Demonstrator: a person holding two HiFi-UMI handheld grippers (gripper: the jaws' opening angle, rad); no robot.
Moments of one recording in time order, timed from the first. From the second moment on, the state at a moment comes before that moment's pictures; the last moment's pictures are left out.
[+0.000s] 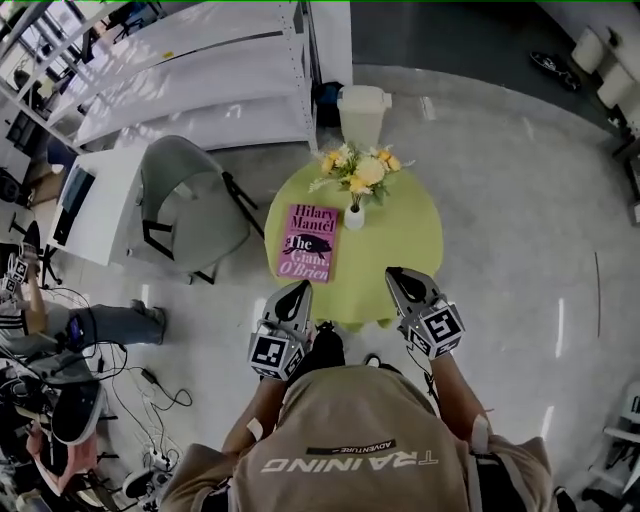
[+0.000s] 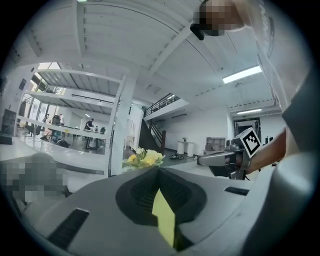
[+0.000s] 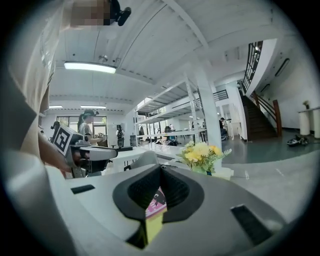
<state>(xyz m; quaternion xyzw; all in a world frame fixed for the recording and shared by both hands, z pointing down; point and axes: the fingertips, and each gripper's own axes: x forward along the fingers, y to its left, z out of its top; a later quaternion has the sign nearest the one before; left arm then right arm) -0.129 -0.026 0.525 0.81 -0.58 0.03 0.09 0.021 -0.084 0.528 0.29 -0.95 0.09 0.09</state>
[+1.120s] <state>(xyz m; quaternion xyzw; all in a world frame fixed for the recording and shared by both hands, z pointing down) -0.179 -0.158 0.536 0.85 -0.52 0.04 0.11 -0.037 -0.218 0.569 0.36 -0.92 0.11 0.13</state>
